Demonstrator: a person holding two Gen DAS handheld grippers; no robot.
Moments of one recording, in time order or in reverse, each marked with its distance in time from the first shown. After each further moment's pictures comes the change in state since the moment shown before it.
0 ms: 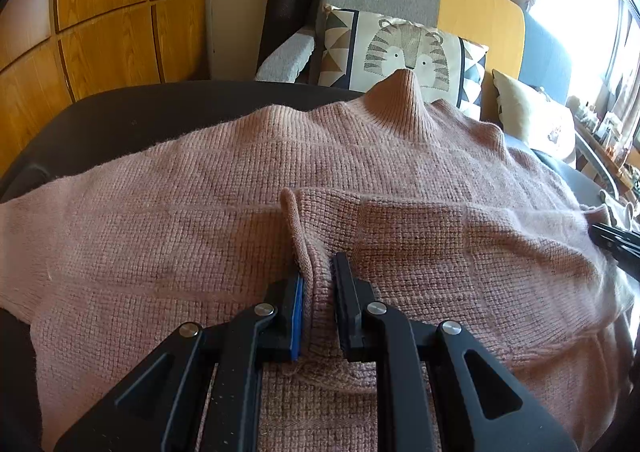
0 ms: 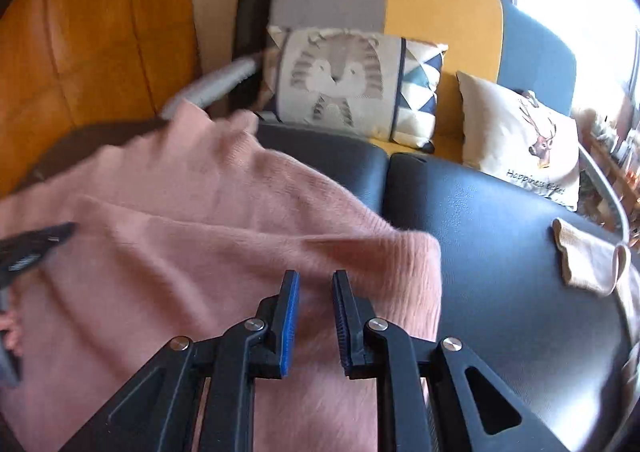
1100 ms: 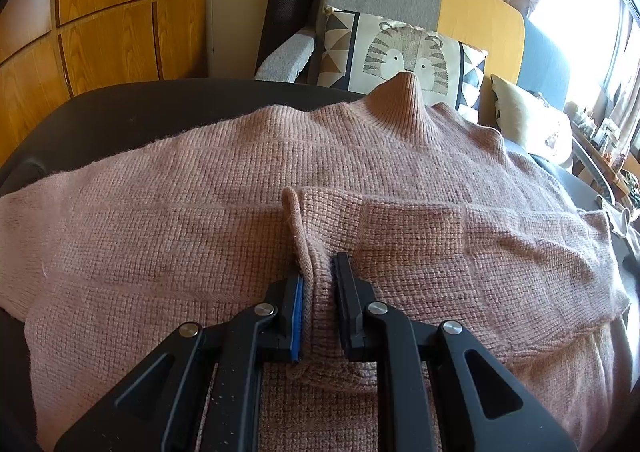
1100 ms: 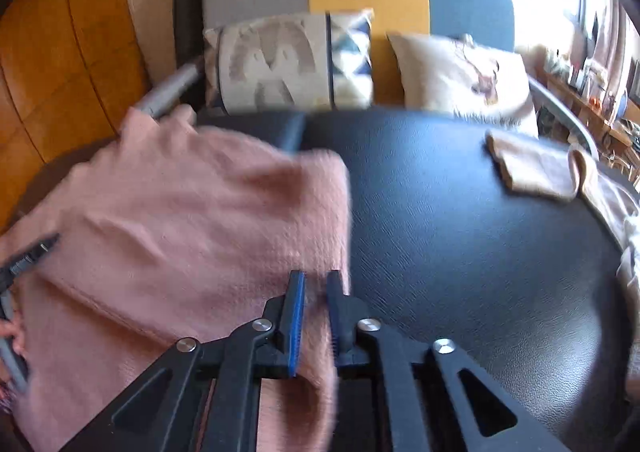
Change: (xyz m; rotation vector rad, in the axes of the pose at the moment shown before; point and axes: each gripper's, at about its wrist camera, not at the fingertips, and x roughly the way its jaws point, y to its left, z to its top) left arm -0.003 0.004 0.002 -0.033 0.001 -0.026; right arm -0.047 -0.026 -0.042 0.190 -0.039 0.014
